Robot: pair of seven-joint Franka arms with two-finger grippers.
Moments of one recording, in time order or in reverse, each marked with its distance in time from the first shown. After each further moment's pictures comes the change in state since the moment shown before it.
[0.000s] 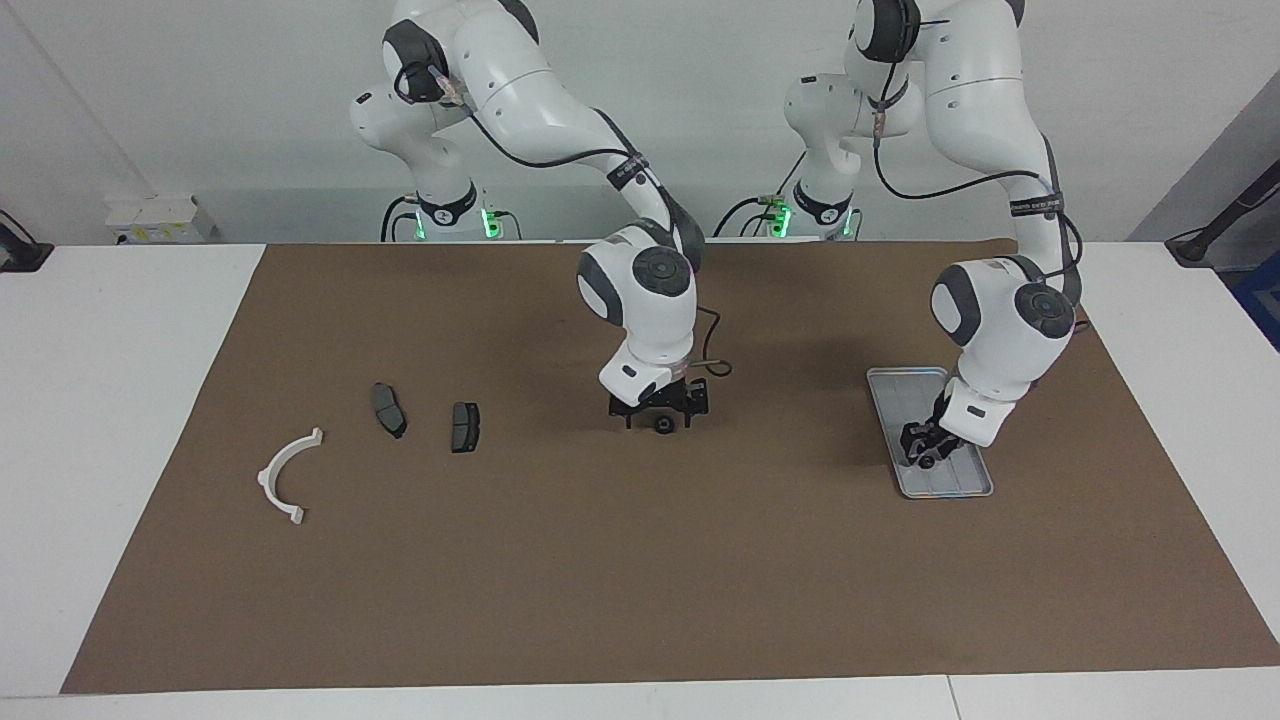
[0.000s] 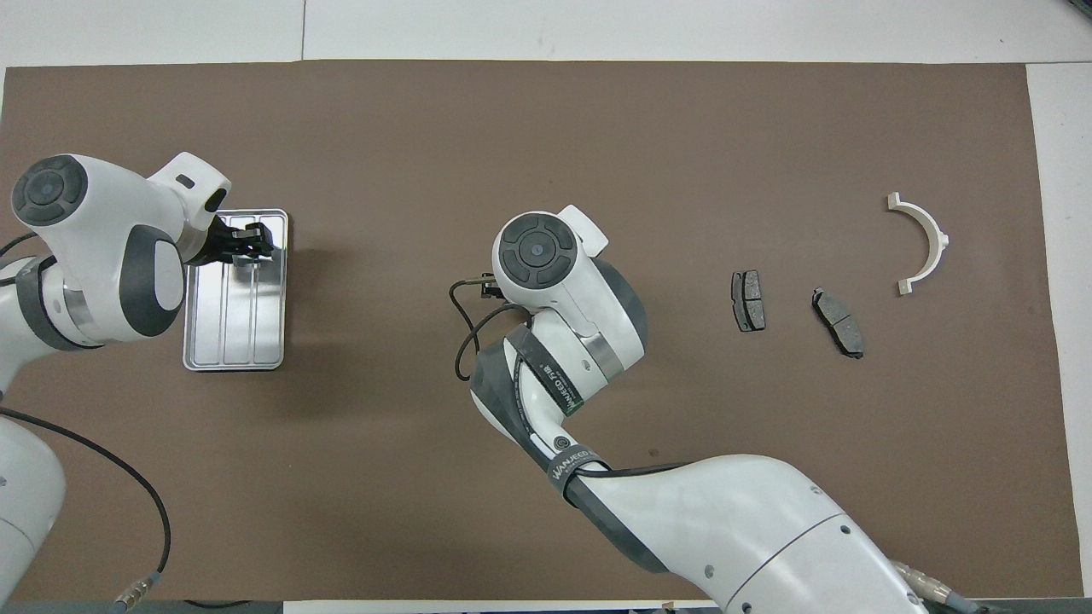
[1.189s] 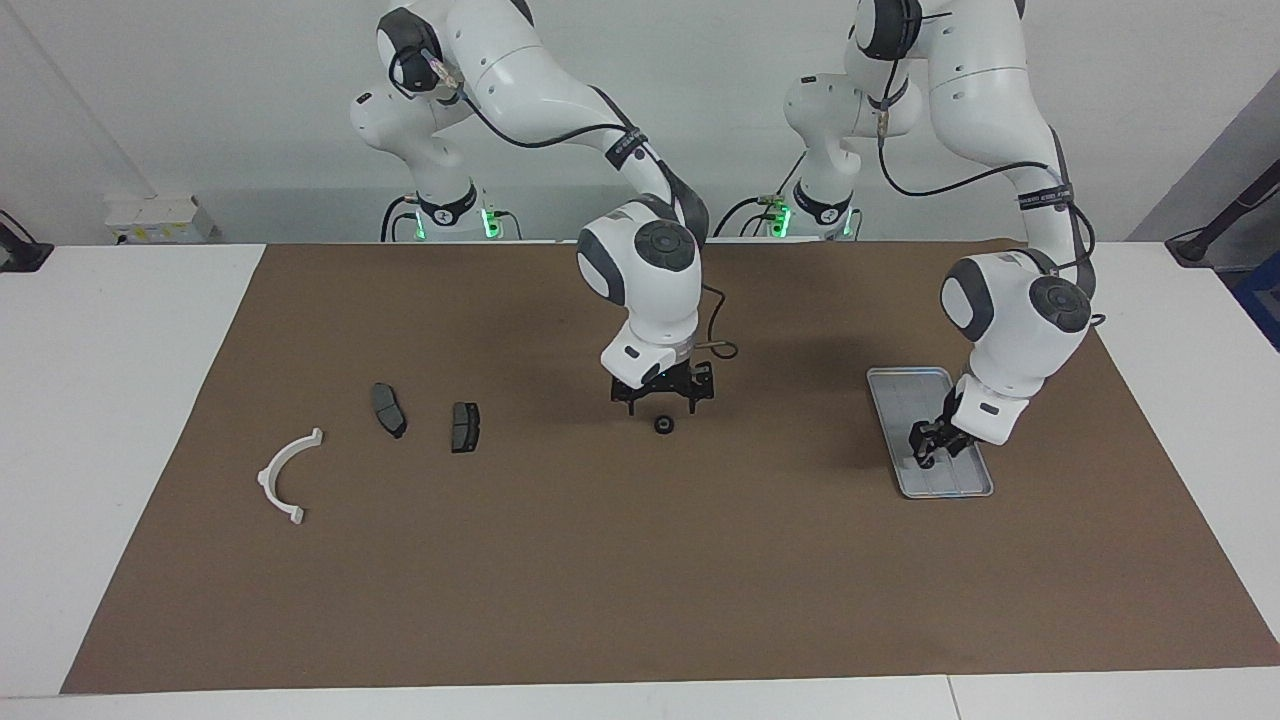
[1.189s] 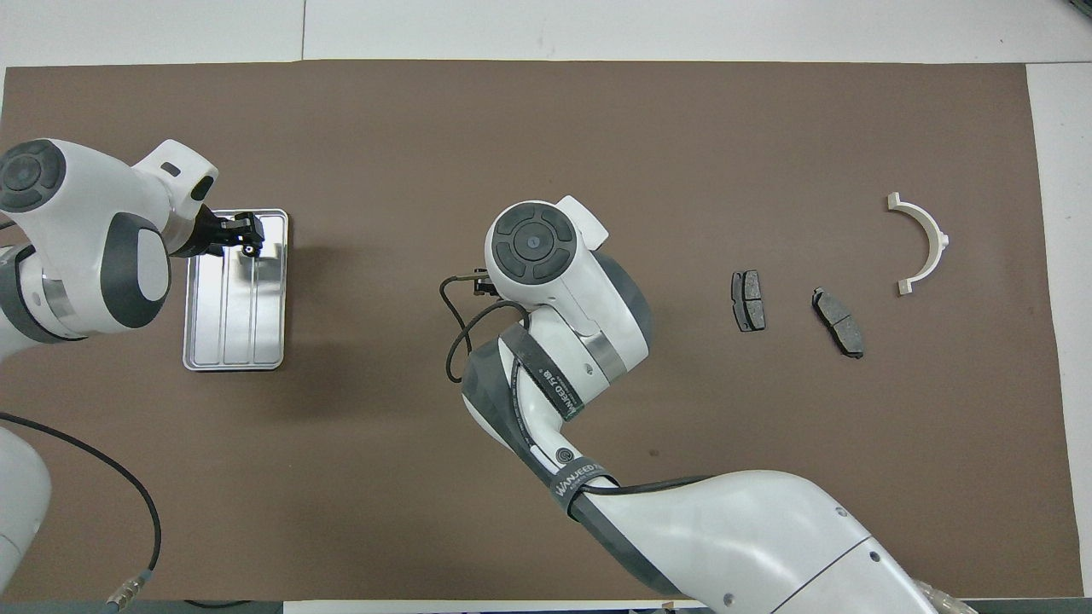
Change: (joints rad) left arm 0.001 -0.011 0.007 0.031 0.000 -0.034 -0.013; right arm 0.002 -0.035 0.003 0.032 0.000 -0.055 0.000
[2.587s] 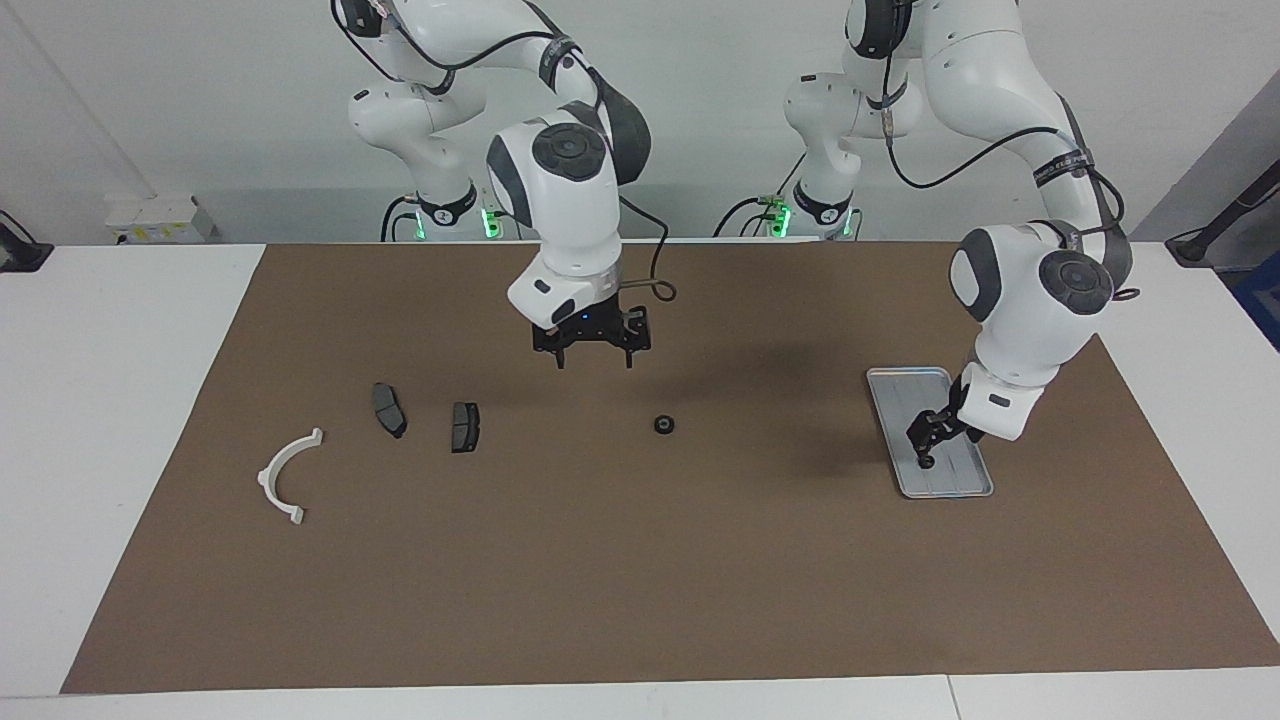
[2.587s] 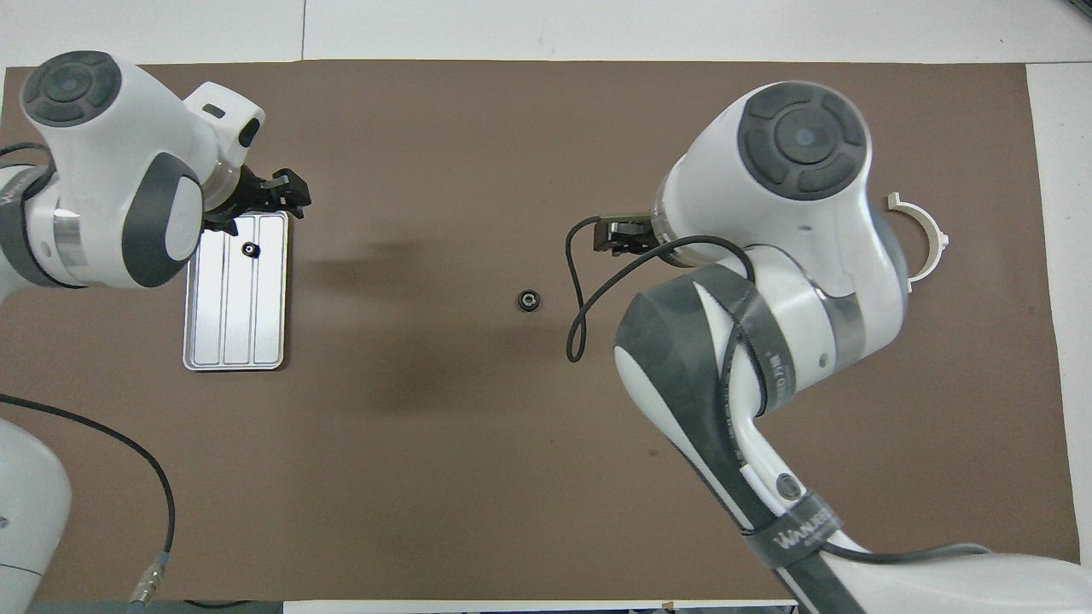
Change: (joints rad) left arm -0.044 0.000 0.005 0.200 0.080 -0.245 -0.108; right arm -0.095 -0.238 0.004 -0.054 0.004 -0.210 -0.079
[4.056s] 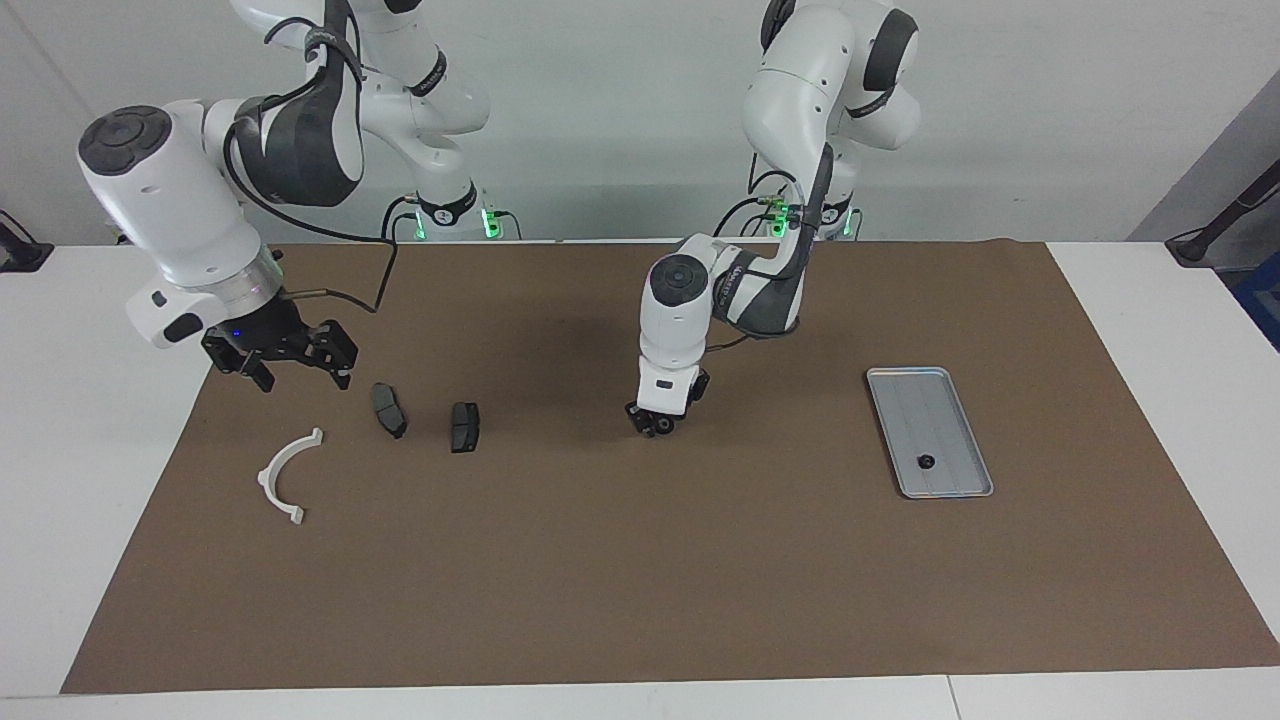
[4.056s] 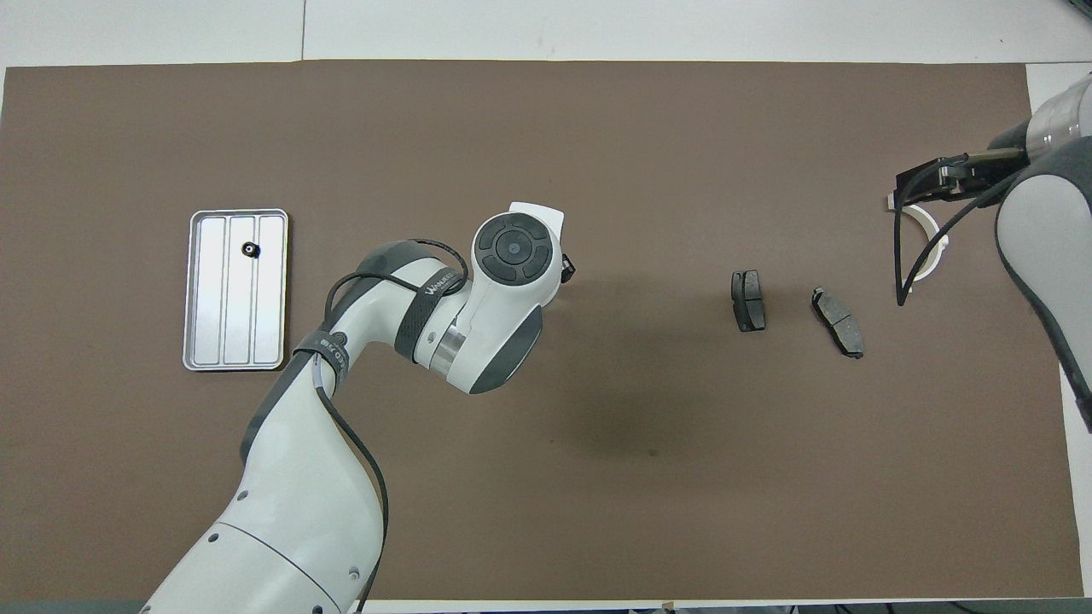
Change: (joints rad) left arm -0.500 0.159 -0.115 0.022 -0.005 0.139 -0.958; right arm -0.572 -0.134 -0.008 -0.008 0.001 -0.111 -0.612
